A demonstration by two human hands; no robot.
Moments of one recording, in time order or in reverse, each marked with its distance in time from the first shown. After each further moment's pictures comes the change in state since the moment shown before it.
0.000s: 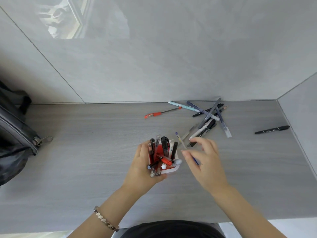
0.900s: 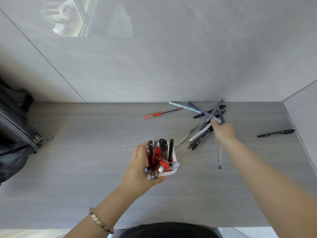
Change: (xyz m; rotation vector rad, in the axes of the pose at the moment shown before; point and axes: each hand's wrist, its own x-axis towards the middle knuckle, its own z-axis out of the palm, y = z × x) left_hand 0.002 0.005 -0.001 0.074 -0.036 -0.095; right_hand 0.108 0.104 0.006 0.223 -0.033 1.012
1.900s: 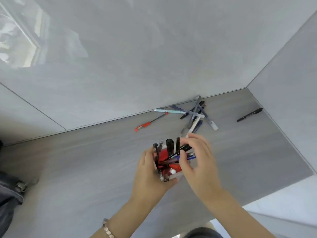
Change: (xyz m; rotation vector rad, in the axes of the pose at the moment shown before) left_hand 0.006 0.010 -0.012 -0.023 -0.025 0.183; right_hand -0.202 -0.002 0.023 0.039 0.236 -0.945
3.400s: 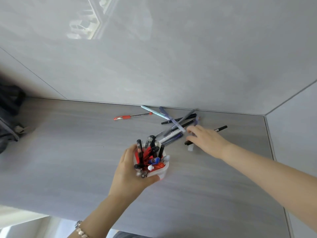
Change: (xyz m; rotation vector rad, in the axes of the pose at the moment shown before) left_hand 0.036 0.088 0.134 -0.074 0.364 -0.361; right_hand 0.164 0.232 -0.080 -0.484 -0.970 -0.465
